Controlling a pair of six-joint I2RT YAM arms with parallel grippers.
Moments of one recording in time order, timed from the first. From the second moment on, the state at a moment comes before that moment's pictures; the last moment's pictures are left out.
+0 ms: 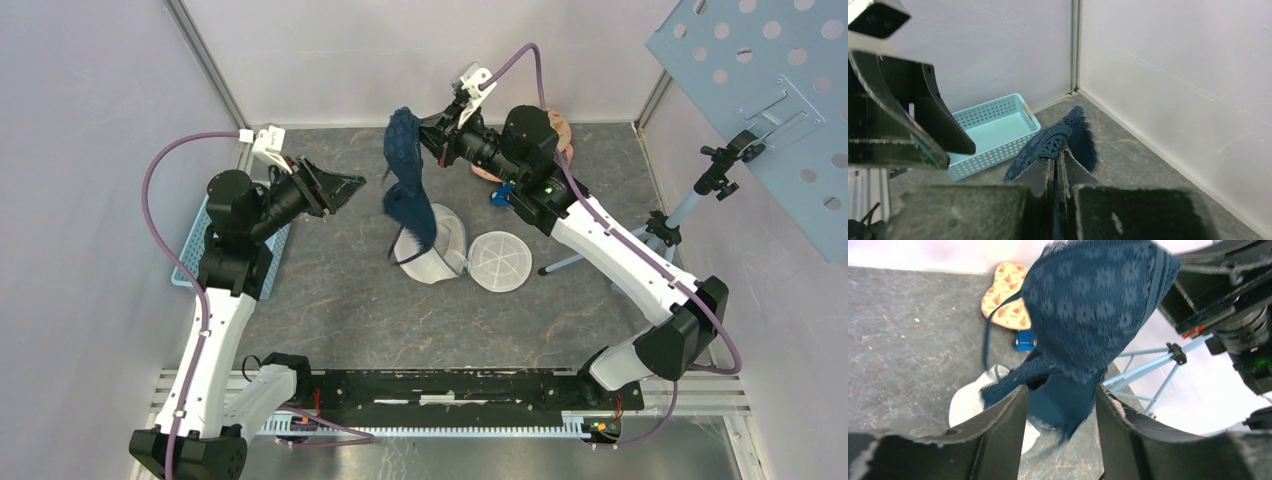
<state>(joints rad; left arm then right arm) -0.13 0.91 1.07 -0.19 0.57 -0.59 0.70 1.49 1.52 0.12 -0.26 0.03</state>
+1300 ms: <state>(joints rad) -0.23 0.92 0.76 0.16 0.74 -0.38 0.71 1.49 1.60 0.08 -0.11 0.34</state>
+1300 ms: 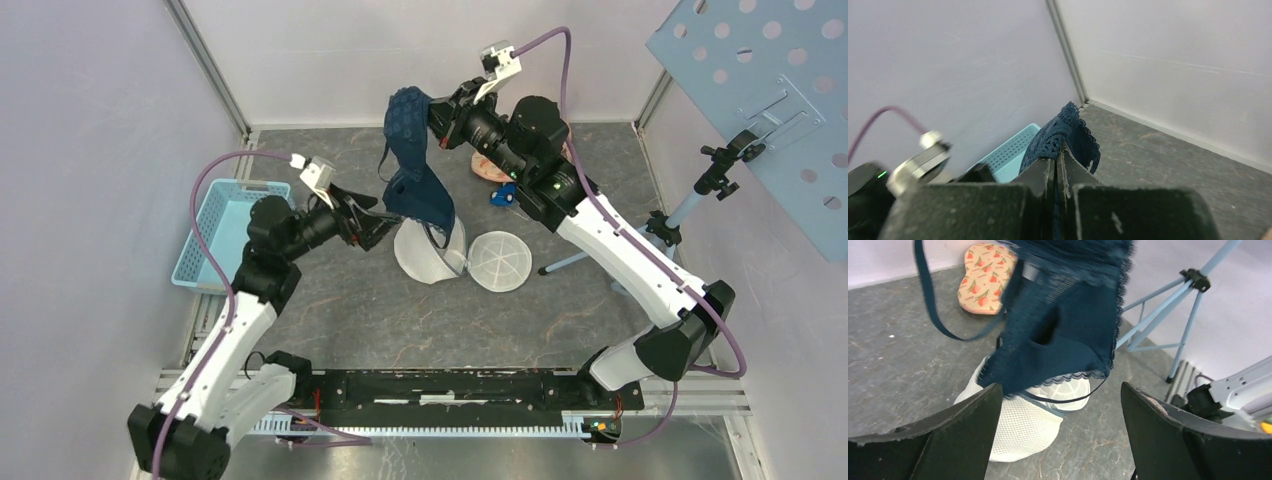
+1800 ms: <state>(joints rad) -0.79 0.97 0.90 -0.08 -0.03 -0.13 0.73 1.58 1.71 -0.10 0.38 0.34</state>
